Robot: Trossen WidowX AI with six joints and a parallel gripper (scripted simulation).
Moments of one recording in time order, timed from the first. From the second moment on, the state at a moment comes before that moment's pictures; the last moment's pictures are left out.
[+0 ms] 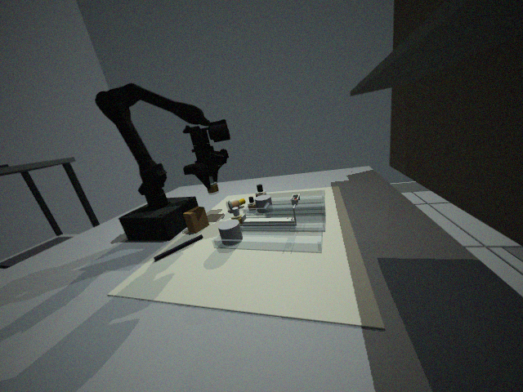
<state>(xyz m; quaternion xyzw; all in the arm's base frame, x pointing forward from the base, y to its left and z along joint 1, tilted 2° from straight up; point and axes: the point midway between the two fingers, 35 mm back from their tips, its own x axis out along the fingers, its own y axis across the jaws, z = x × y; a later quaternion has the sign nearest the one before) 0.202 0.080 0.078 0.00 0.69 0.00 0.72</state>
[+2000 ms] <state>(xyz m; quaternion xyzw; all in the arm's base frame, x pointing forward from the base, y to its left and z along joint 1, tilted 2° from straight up) 0.292 -0.016 0.016 0.01 0.68 -0.01 0.73</state>
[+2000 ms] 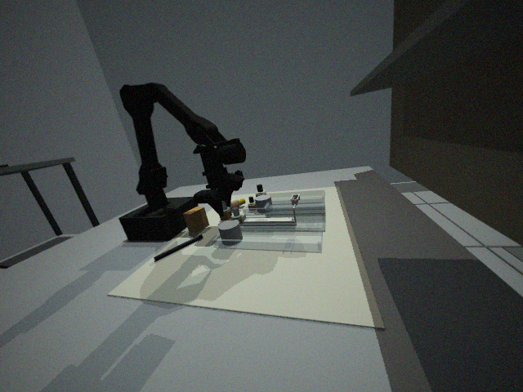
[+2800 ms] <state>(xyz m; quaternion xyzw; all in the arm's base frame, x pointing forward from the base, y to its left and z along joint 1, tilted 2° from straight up) 0.295 -0.016 0.015 0.01 0.69 -0.01 0.72</state>
